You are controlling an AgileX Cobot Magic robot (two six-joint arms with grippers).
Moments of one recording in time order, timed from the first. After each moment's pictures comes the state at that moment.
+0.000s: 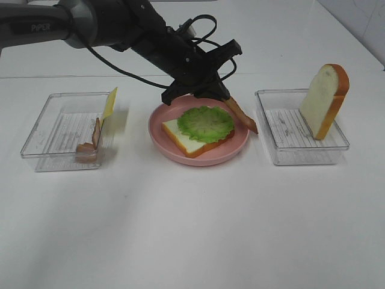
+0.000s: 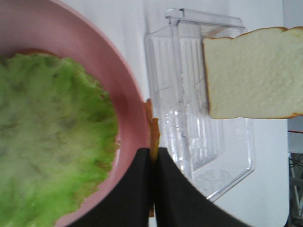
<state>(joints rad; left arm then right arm) -0.50 2.41 -2.00 -0.75 0.70 -0.17 0.09 0.00 -0.46 -0.05 1.11 0.01</state>
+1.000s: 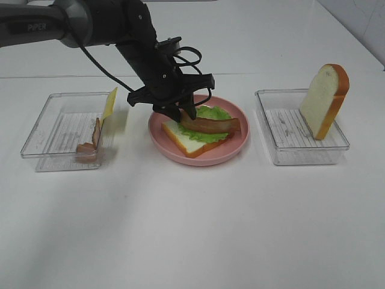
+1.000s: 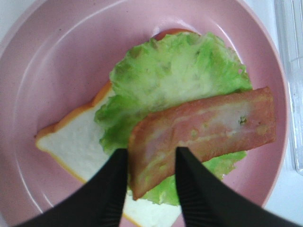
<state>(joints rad) -0.49 2.41 -2.00 -0.34 0.84 -0.25 0.09 0.00 -0.46 -0.05 1.11 0.01</state>
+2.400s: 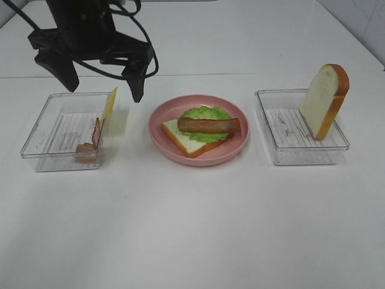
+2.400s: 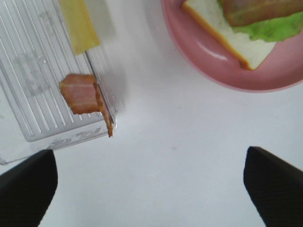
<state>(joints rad) -0.49 1.97 -1.74 0.03 1.22 -0.29 0.09 0.00 -0.46 -0.05 1.11 0.01</state>
